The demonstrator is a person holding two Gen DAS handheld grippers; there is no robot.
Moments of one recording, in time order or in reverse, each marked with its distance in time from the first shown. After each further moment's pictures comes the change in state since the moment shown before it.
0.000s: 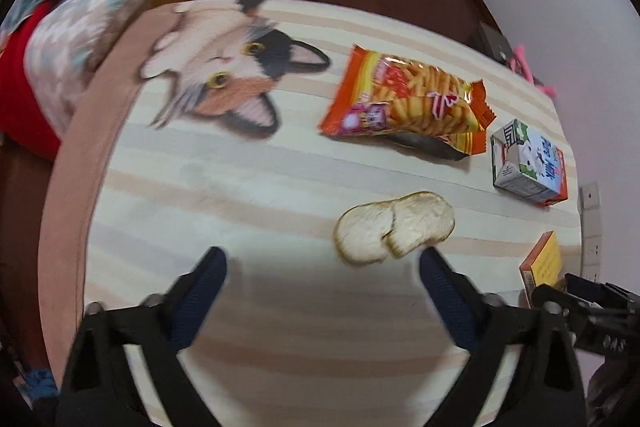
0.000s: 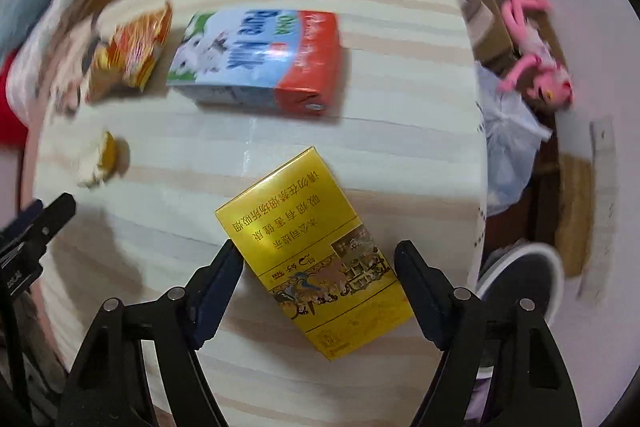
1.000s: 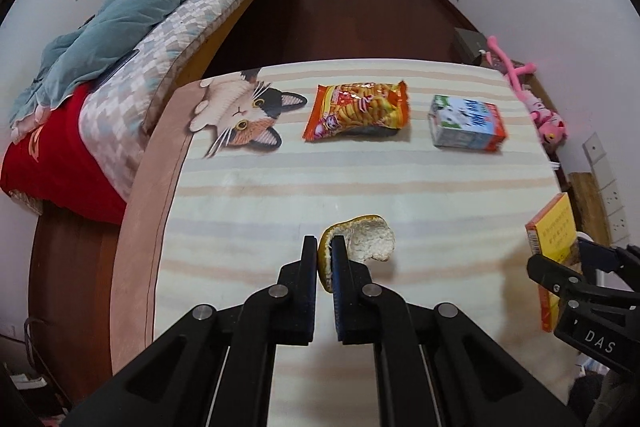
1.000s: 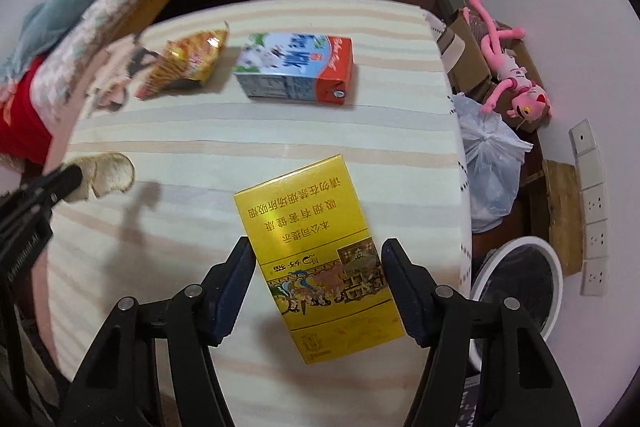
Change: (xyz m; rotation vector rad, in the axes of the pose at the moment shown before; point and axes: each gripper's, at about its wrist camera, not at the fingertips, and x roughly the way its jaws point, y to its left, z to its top) left arm -0.097 -0.036 -0.075 0.189 -0.204 0.130; right arm -0.053 0.060 -0.089 -0.043 -0.241 -0.078
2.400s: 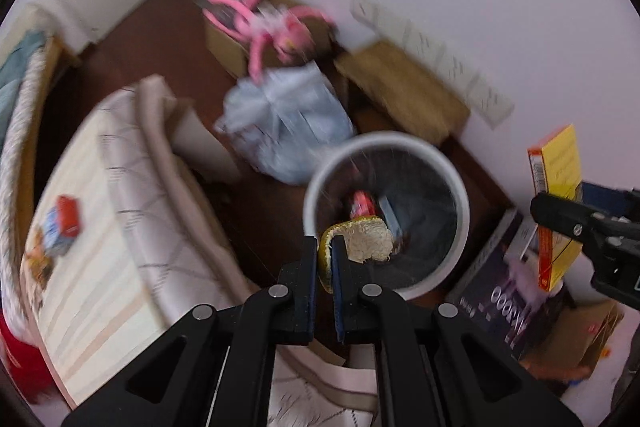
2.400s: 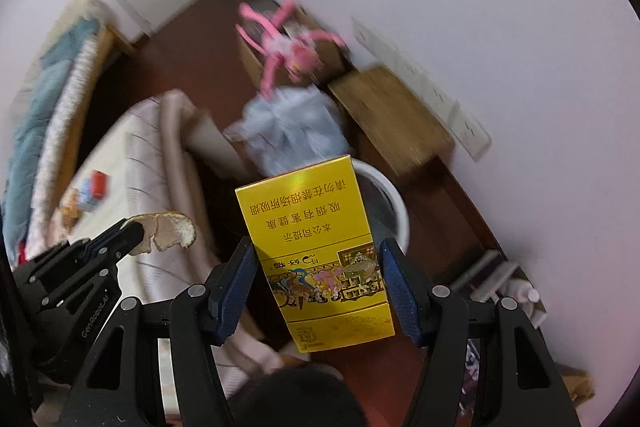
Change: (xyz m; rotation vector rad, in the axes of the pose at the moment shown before) left arm -0.007 -0.429 -0.047 0.684 0.181 -0.269; right arm -0.121 -0.380 -0.179 0.624 -0.061 -0.062
